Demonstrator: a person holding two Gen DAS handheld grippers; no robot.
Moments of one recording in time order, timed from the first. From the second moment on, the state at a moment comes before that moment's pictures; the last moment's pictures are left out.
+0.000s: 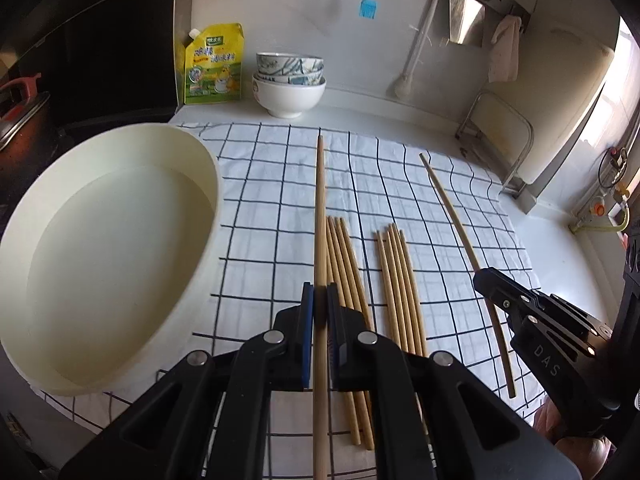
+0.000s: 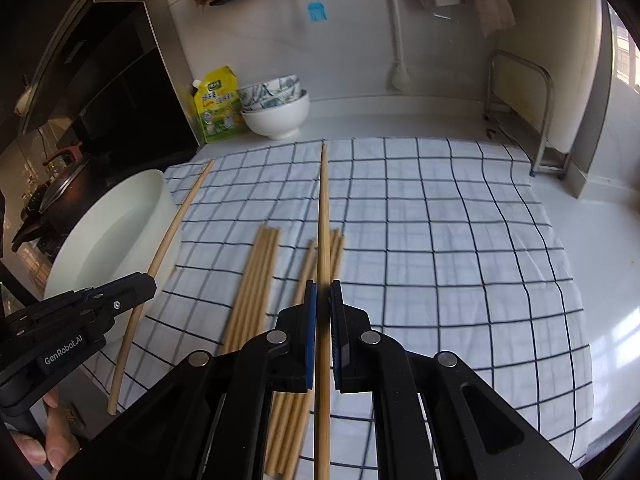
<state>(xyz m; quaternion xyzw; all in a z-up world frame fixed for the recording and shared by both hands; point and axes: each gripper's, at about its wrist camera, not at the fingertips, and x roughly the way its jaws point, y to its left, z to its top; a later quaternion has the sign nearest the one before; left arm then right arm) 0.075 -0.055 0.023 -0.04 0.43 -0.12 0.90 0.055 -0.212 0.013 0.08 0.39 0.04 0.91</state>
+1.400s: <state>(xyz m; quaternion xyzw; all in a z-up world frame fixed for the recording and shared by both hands) 0.130 0.163 -0.005 -0.08 0.44 0.01 0.89 0.176 0.024 -0.015 0.04 0.48 0.19 0.86</state>
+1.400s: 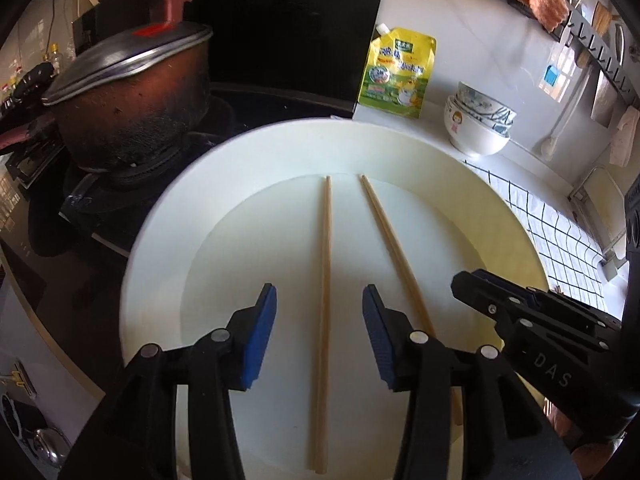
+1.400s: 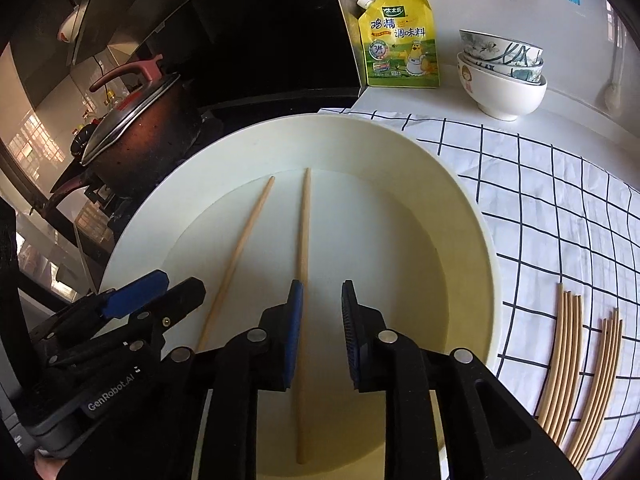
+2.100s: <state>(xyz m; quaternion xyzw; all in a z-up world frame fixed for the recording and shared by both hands) 0.093 0.157 0.008 -0.10 0.42 0.00 0.90 0.135 0.001 0.017 0.04 0.44 0.17 0.88</state>
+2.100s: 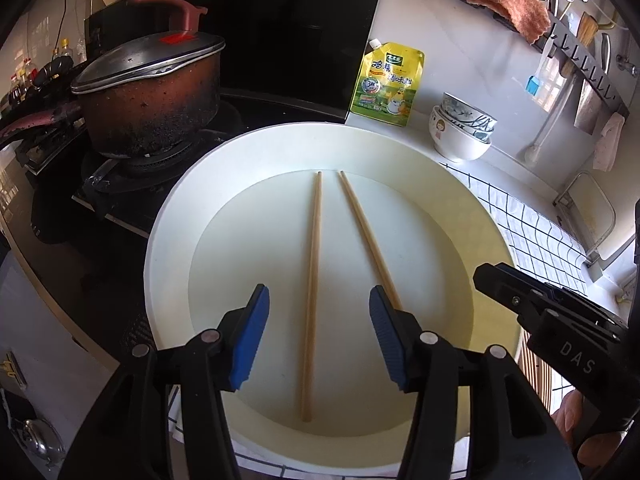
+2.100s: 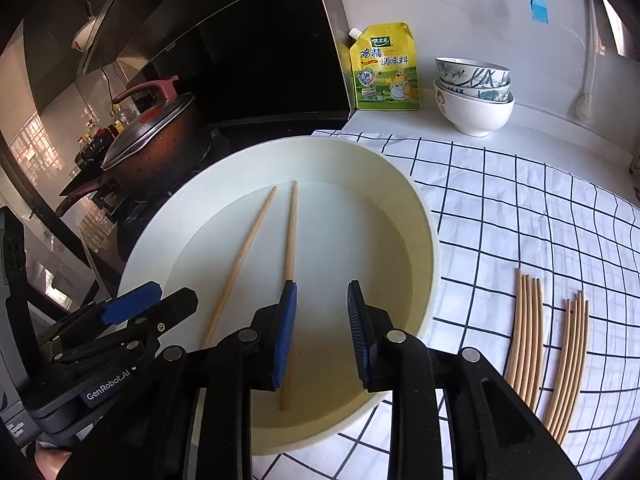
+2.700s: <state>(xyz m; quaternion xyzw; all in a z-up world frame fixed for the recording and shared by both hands) 0.063 0.079 0.028 -0.09 0.40 -0.07 0.91 0.072 -0.100 0.023 0.07 0.42 0.10 0.90</state>
